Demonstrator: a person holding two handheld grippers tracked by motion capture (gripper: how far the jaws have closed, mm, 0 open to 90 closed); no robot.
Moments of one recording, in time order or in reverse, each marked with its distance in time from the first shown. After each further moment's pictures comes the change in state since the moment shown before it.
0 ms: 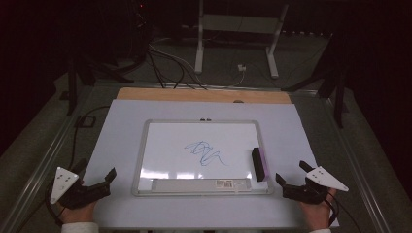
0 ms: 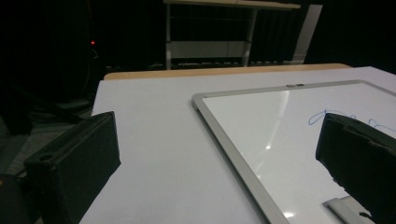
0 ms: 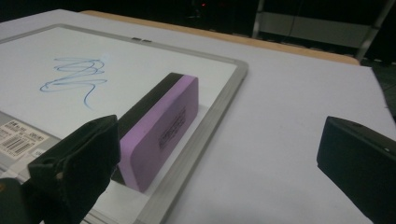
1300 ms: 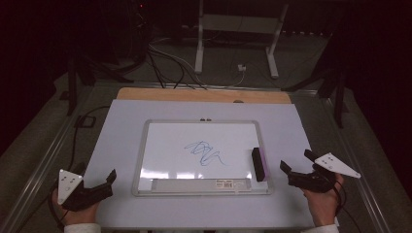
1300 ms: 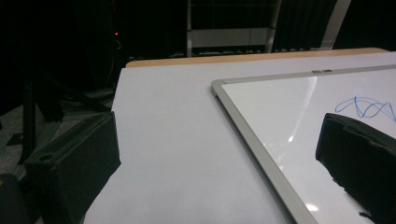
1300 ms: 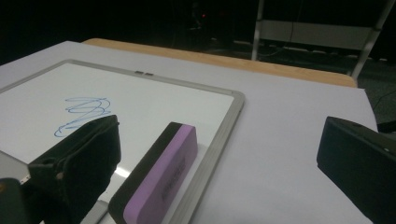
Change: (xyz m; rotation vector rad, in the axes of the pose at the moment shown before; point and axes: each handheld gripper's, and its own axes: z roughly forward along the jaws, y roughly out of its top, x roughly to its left) left arm -0.007 -0.006 0.001 0.068 0.096 0.028; right arm -0.009 0.047 -0.005 -0.022 0.016 0.064
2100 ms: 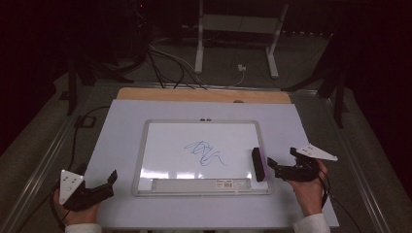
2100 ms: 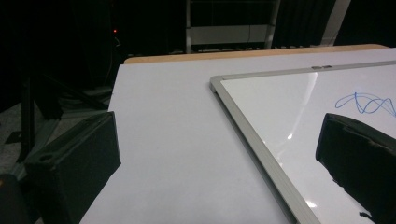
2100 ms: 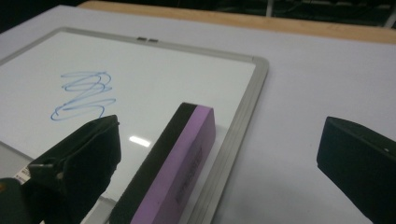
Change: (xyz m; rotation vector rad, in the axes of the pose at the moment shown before) left arm 0.000 -0.003 0.002 0.004 -0.004 -0.006; right arm 0.008 0.002 0.043 0.172 0.033 0.042
